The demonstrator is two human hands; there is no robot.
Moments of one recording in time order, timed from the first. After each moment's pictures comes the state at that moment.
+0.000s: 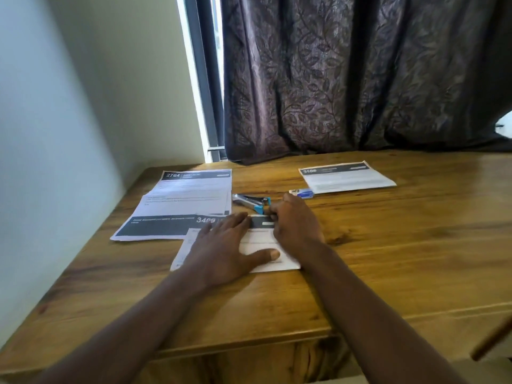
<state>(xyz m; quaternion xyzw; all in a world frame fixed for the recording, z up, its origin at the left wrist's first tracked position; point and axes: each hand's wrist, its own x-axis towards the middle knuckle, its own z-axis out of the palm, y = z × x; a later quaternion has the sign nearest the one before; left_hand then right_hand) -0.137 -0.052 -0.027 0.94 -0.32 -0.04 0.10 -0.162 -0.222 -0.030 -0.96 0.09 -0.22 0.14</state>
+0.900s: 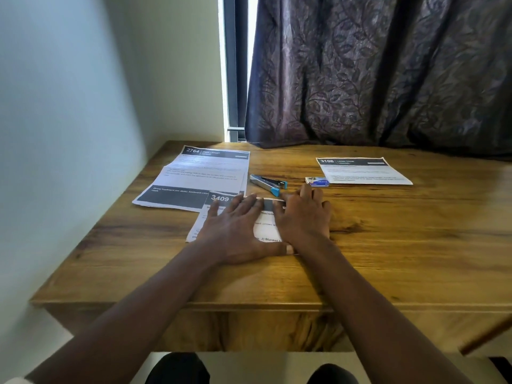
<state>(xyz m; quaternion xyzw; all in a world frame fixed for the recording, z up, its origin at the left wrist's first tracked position) -0.149 -0.040 -0.030 0.95 -0.30 -0.05 0.05 -0.175 -0.192 -0.030 -0.97 0.18 -0.16 0.07</state>
